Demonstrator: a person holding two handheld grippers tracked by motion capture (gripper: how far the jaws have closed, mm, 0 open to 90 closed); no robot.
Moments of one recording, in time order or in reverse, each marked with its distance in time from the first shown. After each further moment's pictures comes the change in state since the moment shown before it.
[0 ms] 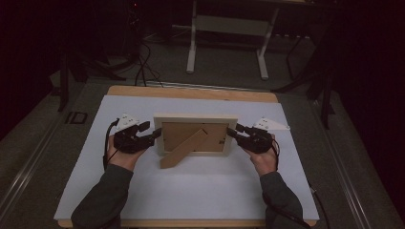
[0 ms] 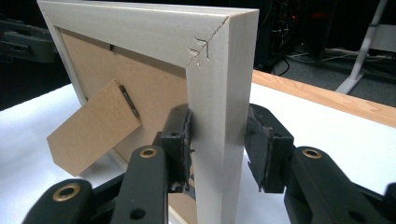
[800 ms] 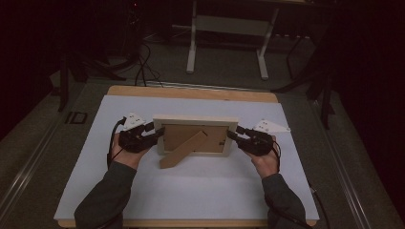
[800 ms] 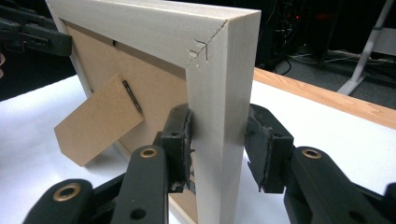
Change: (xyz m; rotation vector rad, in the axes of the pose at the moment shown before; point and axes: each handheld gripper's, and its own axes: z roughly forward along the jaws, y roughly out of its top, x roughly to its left) left arm -0.007 0.003 0.006 0.027 -0.009 0.058; right arm 0.005 -0.001 -0.006 0.012 0.006 -0.039
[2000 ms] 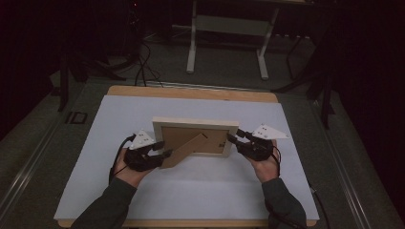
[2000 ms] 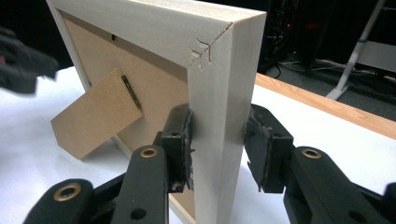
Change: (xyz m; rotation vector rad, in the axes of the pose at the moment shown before) left arm -0.035 -0.034 0.004 0.131 -0.159 0.099; right arm 0.013 -0.005 -0.007 -0.009 -0.038 -0.058
